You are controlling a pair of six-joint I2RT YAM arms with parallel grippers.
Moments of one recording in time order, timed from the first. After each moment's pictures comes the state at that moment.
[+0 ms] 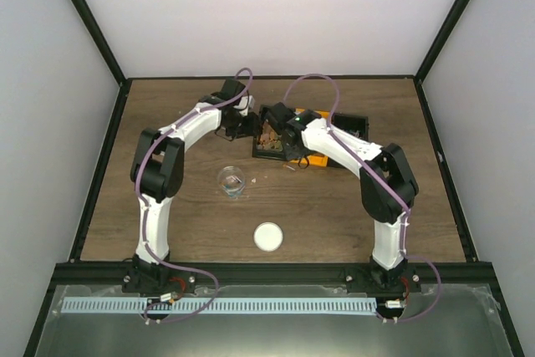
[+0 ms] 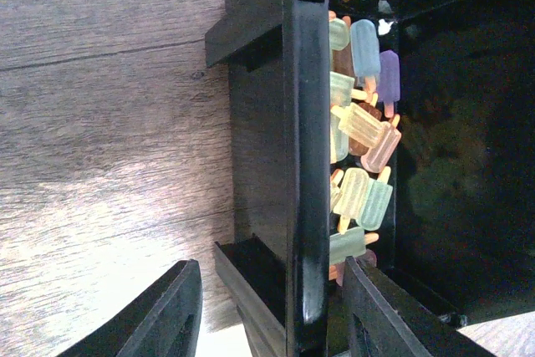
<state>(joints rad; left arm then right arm) -0.41 2.13 1.69 -0.66 0.32 -0.39 0.69 1.92 1.57 -1.00 0.45 0.32</state>
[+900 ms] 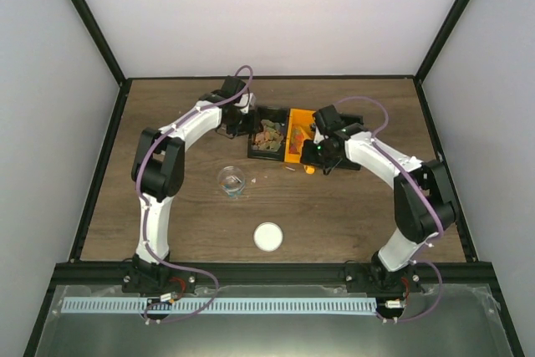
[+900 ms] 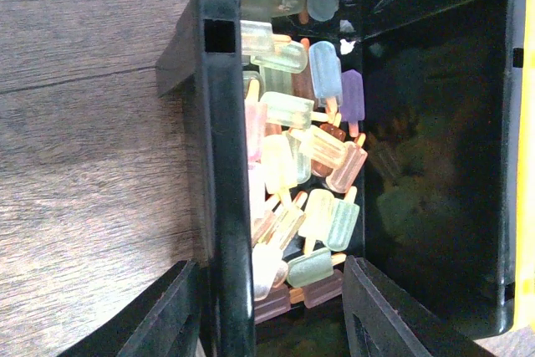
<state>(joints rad) -0.41 2.14 1.73 -0.67 0.33 -0.39 0.44 1.65 1.15 -0.63 -0.22 0.51</state>
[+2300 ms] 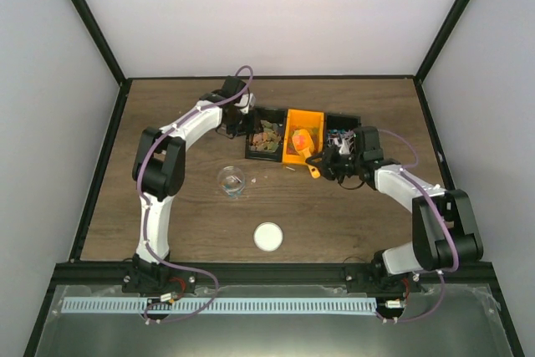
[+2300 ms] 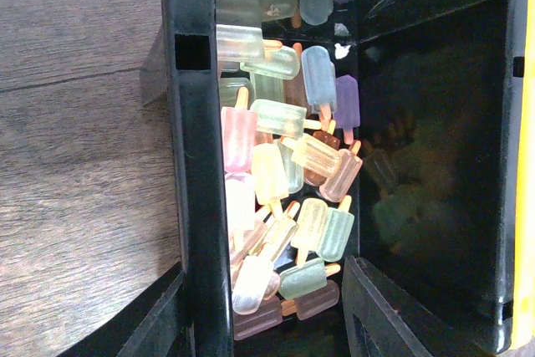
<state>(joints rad) -0.41 2.15 1.74 -0.68 0.33 -0.39 0.20 1.42 0.71 -0.08 -0.79 0.91</state>
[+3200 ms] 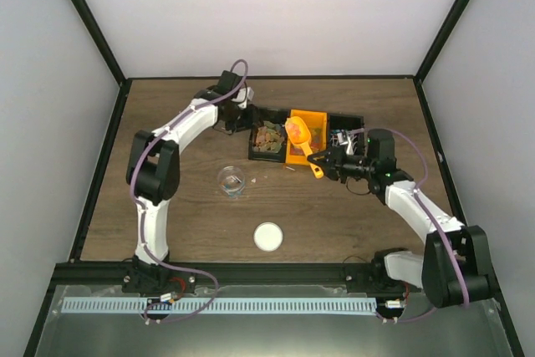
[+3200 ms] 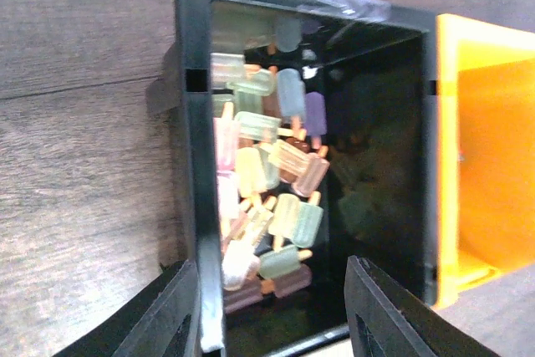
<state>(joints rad) -0.40 2.11 1.74 -0.68 0.34 -0.43 0.16 1.20 0.60 0.07 -0.98 0.98</state>
